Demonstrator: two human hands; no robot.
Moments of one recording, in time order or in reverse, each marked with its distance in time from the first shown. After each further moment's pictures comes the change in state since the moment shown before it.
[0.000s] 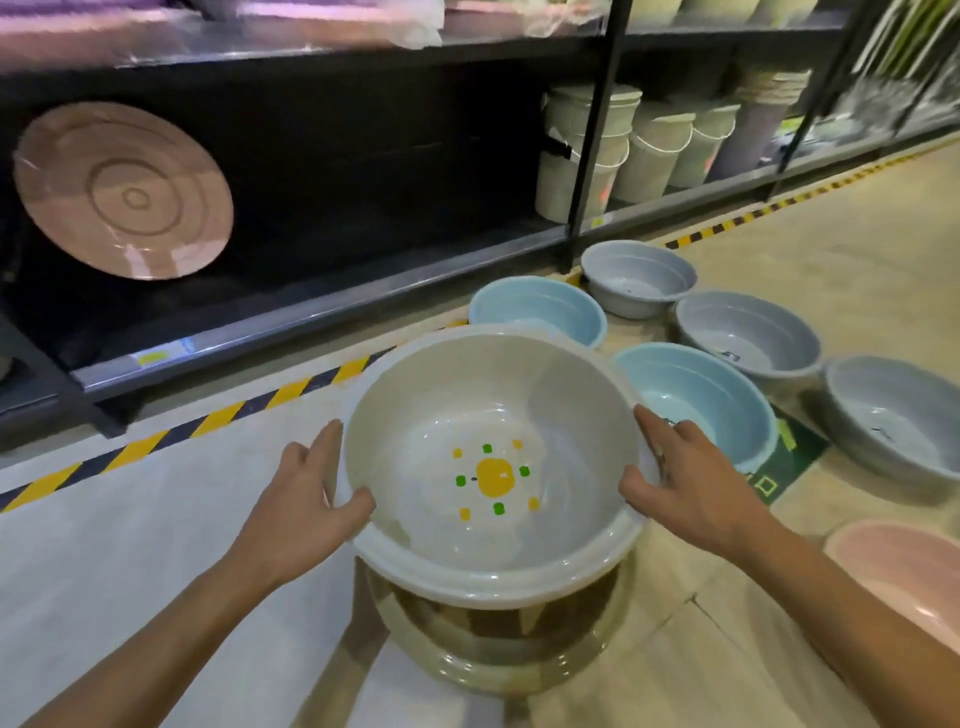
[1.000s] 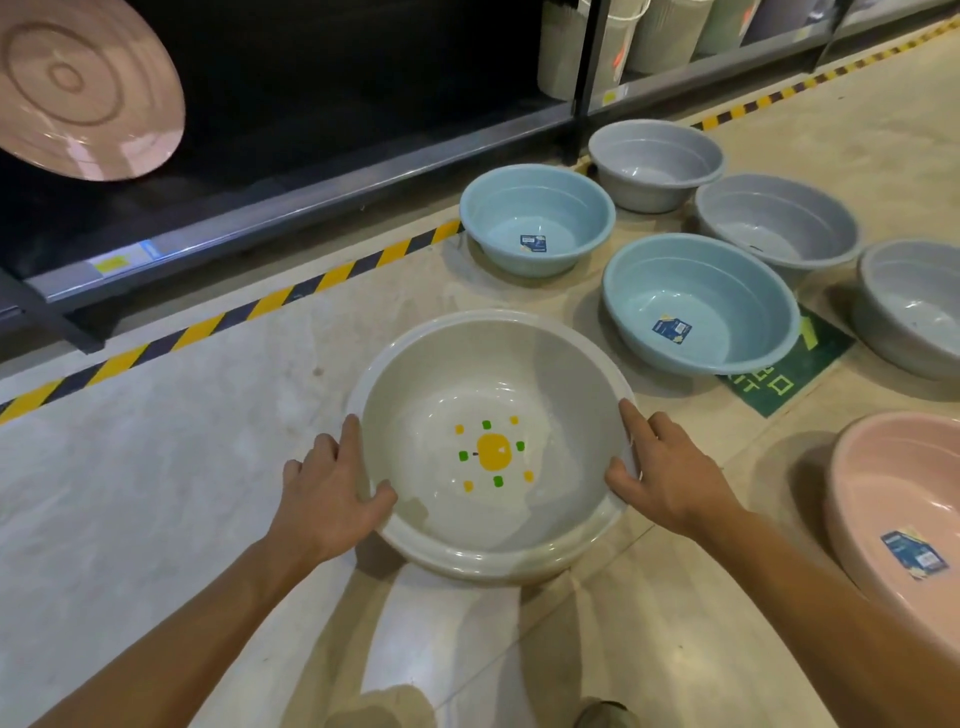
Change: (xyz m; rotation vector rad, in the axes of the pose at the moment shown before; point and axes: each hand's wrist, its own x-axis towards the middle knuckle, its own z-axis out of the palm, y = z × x) left_hand -0.034 -0.057 0.111 0.425 -0.191 -0.098; right_hand -0.033 0.075 0.114 -0.193 -0.217 0.064
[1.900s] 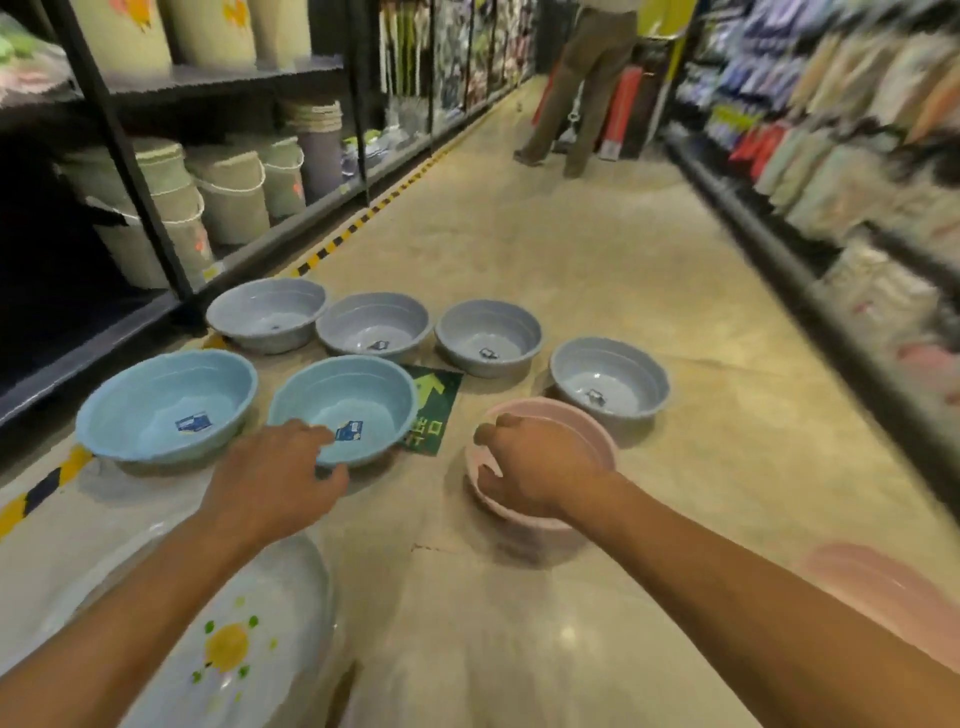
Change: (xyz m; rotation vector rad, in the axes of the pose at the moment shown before) left_hand -0.046 0.317 -0.163 0.284 0.050 0.790; right_hand -0.206 0.038 -0.221 -0.141 0.153 0.330
